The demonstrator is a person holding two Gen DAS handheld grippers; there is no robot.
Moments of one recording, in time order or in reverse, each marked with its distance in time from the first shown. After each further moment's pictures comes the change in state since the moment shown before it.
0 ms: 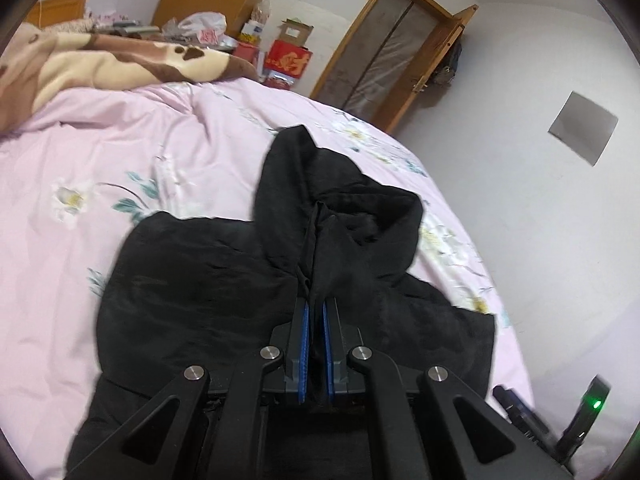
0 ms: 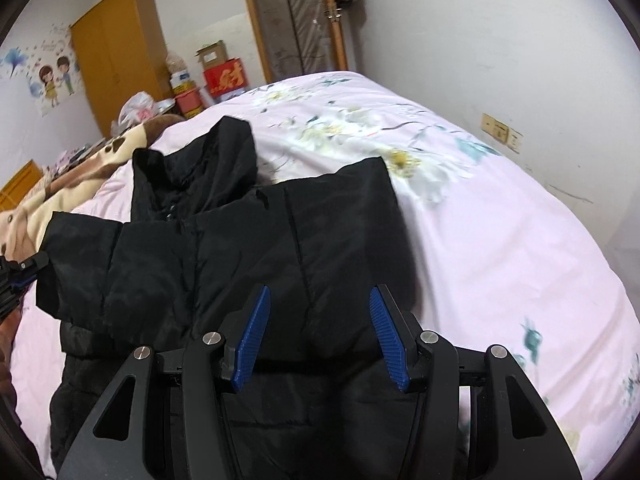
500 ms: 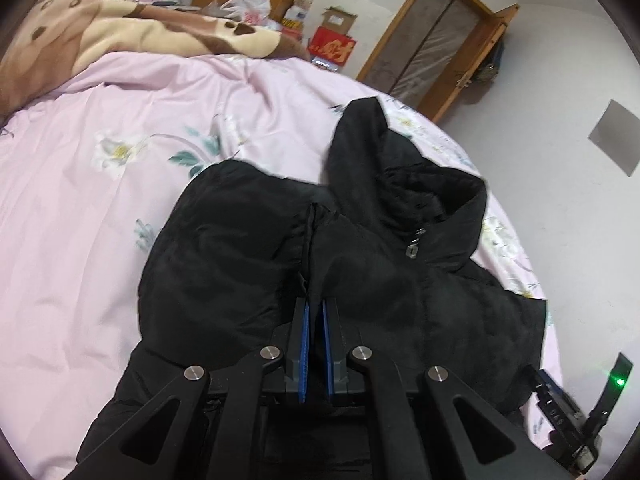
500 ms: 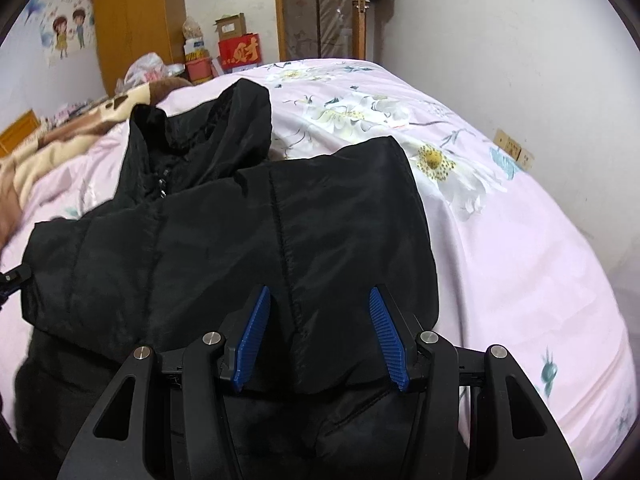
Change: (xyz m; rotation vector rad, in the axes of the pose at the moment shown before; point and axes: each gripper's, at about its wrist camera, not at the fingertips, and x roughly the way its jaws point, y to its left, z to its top) left arm 0.018 0.054 -0.033 -0.074 0.049 0.122; right arm 0.038 0.028 0.001 -0.148 0.043 -0.068
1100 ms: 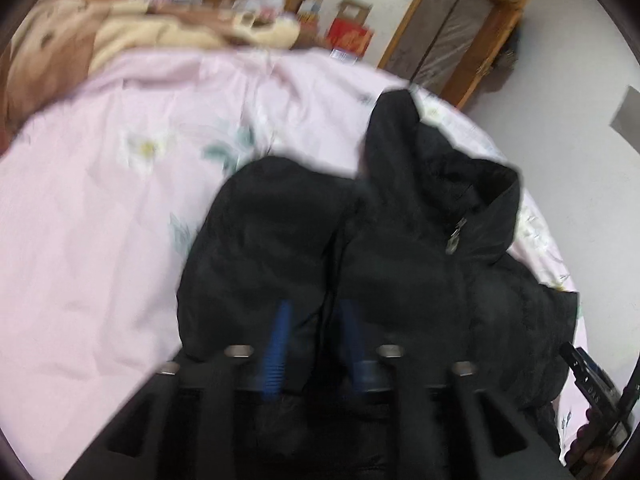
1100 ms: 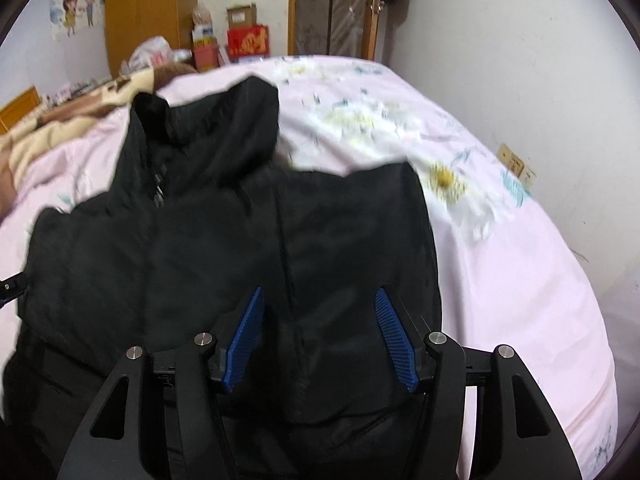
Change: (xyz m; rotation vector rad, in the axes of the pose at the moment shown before) left arm -0.007 0.014 0.005 0.038 -0.008 0.072; right arm 0.002 0.009 0.023 -0.060 -0.001 -0.005
